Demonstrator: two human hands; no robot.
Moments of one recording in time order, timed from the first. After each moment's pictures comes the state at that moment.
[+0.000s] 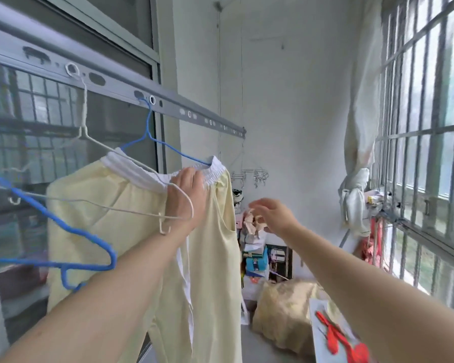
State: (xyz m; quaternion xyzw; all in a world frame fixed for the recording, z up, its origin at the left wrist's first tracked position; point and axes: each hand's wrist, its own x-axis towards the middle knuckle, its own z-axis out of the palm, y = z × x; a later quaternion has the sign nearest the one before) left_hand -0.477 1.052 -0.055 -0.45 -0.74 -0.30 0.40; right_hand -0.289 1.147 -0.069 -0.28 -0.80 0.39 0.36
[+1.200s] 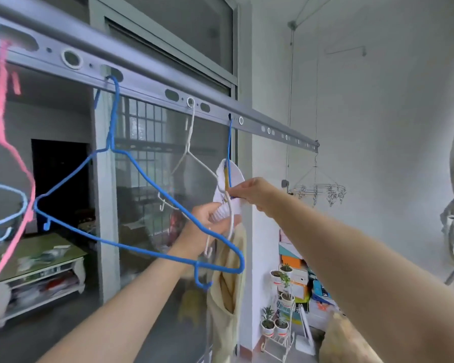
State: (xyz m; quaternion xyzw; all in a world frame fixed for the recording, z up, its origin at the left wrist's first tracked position) left_hand -0.457 0.870 -0.044 -0.42 -0.66 -0.62 0.04; right_hand -0.412 1.004 0.022 -0.13 -0.85 0.44 0.25
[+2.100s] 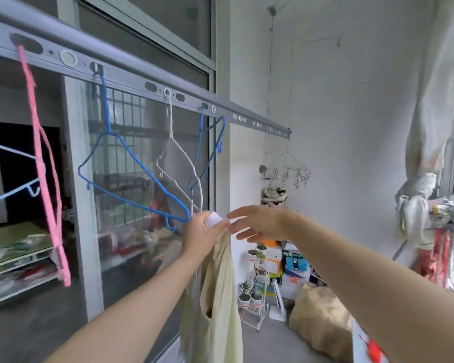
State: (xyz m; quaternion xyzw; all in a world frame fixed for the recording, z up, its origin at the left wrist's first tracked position) left_hand -0.421 0.909 -0.112 -0.36 -0.71 -0.60 0.13; right_hand -0.305 1.018 -0.046 -0.15 -0.86 0.49 0.02
